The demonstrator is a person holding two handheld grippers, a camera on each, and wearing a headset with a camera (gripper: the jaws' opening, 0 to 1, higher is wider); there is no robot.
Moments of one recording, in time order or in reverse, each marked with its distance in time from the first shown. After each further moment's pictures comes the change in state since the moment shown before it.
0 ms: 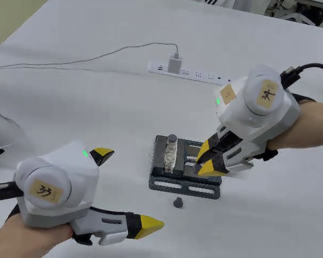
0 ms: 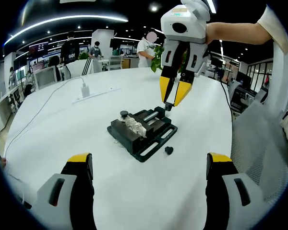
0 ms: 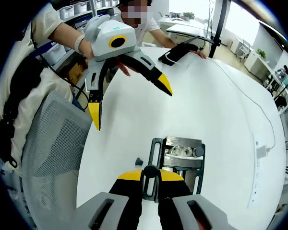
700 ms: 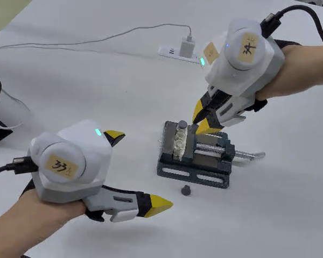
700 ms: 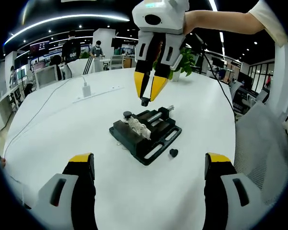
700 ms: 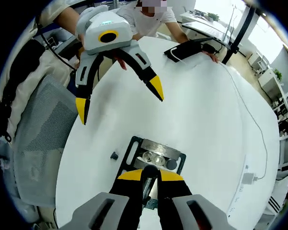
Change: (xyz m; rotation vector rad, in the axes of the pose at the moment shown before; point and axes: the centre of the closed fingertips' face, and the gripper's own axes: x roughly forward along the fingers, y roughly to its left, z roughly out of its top) left arm 0.010 0.009 0.002 -0.008 0.000 0.011; right arm 0.010 -0.050 0.016 -0.216 0.108 0.022
